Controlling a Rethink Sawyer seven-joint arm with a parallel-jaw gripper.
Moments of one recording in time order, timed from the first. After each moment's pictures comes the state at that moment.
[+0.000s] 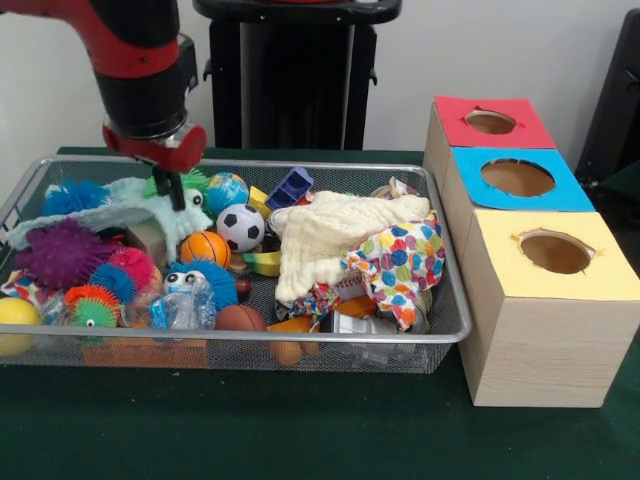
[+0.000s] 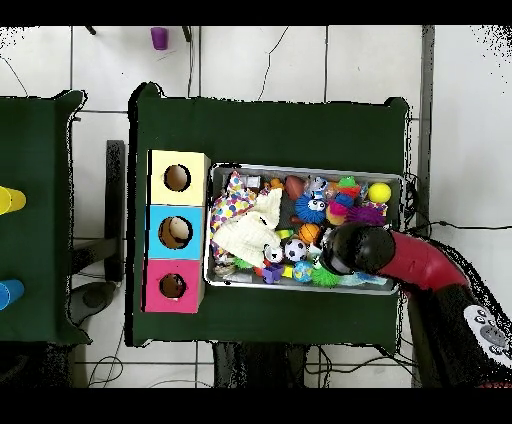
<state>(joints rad) -0.69 -0.58 0.18 1.68 -0.30 0.65 1.91</state>
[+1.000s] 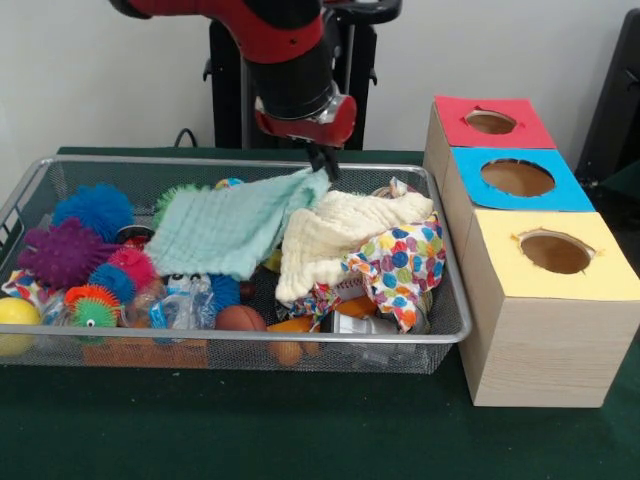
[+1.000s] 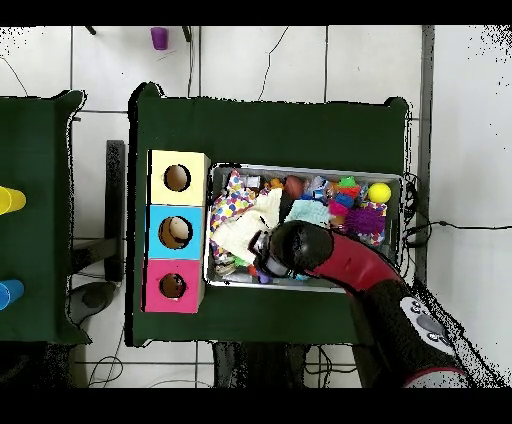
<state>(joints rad) -0.54 -0.62 0.21 1.86 0.00 0.65 1.91</state>
